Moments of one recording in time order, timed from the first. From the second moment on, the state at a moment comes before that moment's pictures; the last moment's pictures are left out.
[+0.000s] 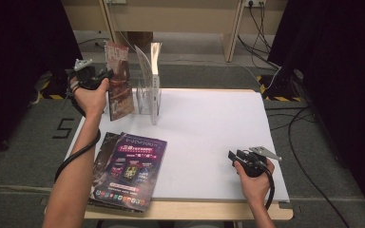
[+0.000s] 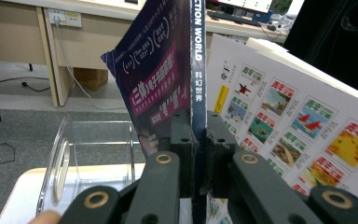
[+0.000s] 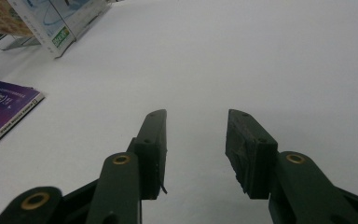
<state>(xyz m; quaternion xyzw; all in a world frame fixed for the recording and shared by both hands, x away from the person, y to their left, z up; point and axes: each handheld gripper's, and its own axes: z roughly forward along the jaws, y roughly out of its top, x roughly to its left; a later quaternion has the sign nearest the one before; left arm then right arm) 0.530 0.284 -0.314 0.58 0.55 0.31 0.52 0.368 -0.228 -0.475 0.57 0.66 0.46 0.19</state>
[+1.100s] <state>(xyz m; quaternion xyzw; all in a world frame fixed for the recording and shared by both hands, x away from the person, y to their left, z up) 0.454 0.327 -0.381 0.62 0.51 0.36 0.48 0.367 -0.222 -0.476 0.57 0.66 0.45 0.19</state>
